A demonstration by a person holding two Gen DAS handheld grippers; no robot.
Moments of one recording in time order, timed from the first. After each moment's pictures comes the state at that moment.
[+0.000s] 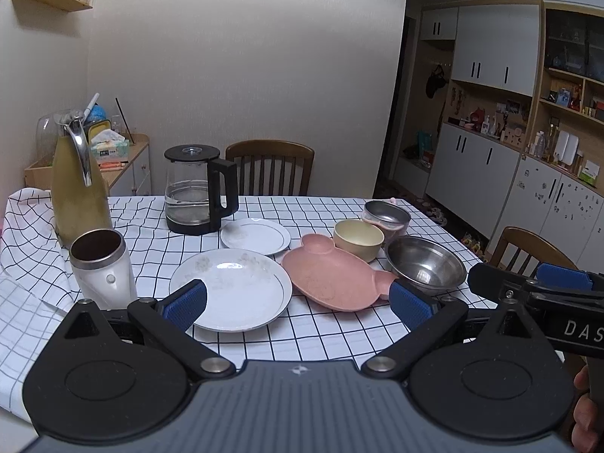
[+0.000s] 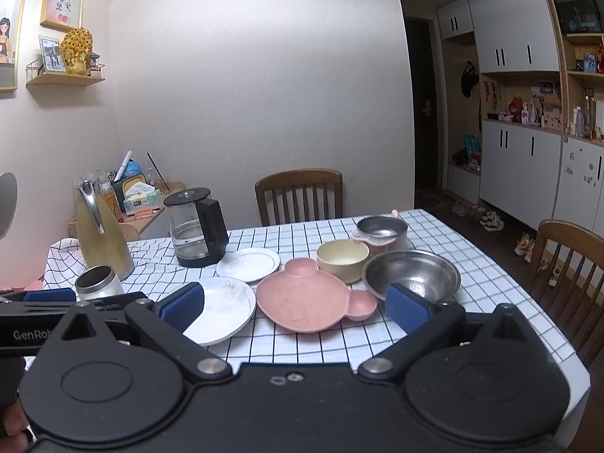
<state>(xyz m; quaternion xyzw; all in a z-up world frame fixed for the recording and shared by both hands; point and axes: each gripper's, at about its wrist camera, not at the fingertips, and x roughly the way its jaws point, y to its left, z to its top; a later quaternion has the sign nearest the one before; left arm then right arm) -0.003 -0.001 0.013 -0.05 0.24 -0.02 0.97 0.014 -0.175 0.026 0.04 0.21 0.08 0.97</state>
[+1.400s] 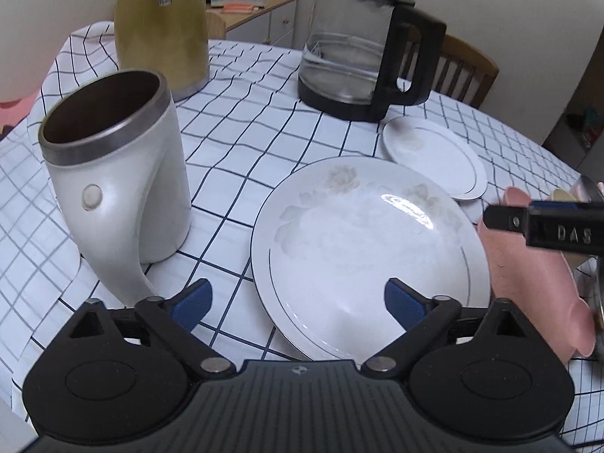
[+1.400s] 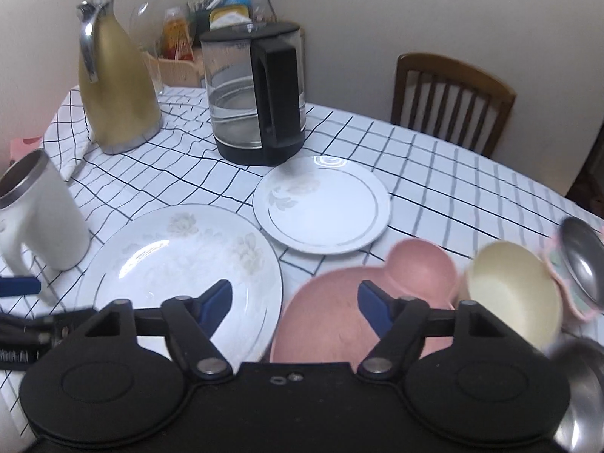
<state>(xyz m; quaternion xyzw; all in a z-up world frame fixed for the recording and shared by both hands) 0.198 0.095 -0.122 -0.16 0.43 0.21 0.86 0.343 -0.069 -0.099 -0.12 0.41 0.31 0.85</state>
